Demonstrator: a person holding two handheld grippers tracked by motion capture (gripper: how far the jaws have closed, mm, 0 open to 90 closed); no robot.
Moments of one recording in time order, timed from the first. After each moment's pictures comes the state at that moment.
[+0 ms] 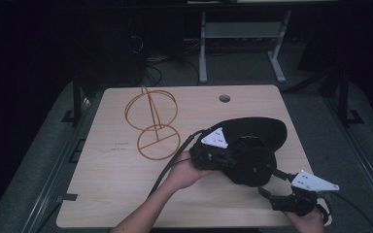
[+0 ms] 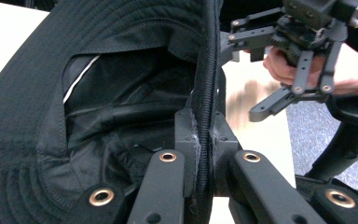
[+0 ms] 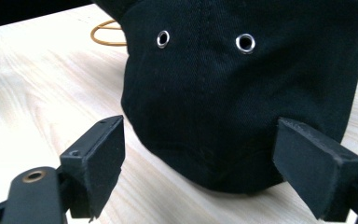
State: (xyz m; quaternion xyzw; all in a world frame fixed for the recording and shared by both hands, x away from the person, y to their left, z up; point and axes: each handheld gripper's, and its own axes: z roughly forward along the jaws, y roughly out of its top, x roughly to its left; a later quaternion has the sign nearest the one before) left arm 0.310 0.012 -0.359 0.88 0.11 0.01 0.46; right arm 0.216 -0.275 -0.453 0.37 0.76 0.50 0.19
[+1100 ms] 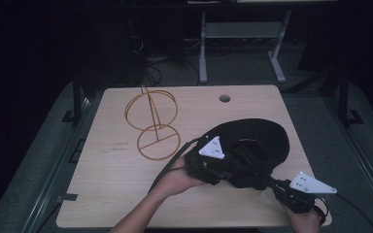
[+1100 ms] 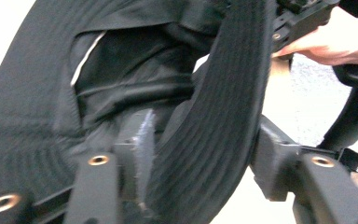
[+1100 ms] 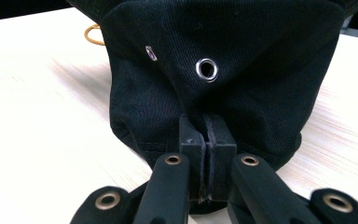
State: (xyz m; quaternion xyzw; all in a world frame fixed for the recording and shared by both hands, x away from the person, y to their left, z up) left arm 0.293 0.030 -0.361 0.90 0.09 0.04 0.42; right arm 0.216 -0.275 -0.462 0.35 0.76 0.51 0.22
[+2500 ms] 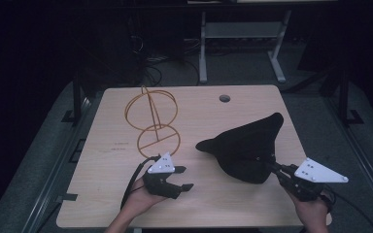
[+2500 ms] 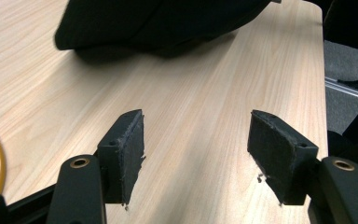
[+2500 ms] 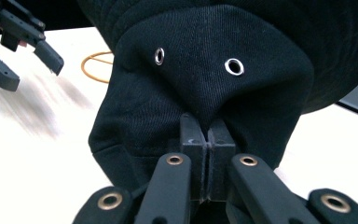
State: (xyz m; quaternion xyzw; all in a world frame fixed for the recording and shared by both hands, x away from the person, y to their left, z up) left arm 0.273 0.137 -0.424 0.87 0.19 0.06 0.46; right arm 0.225 -0.268 -0.398 0.30 0.76 0.50 0.28
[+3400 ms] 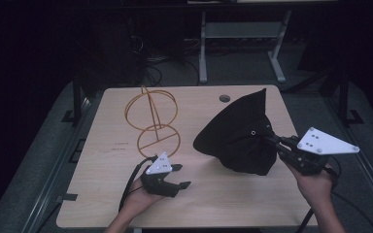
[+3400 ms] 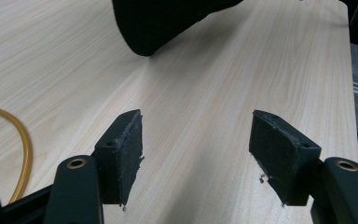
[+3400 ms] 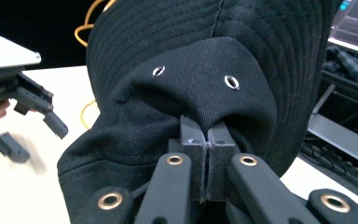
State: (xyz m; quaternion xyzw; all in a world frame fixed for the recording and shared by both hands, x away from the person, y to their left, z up) left arm 0.277 0.143 -0.432 0.86 0.20 0.08 0.46; right arm 0.251 -0.248 -0.313 0.25 0.75 0.52 0.30
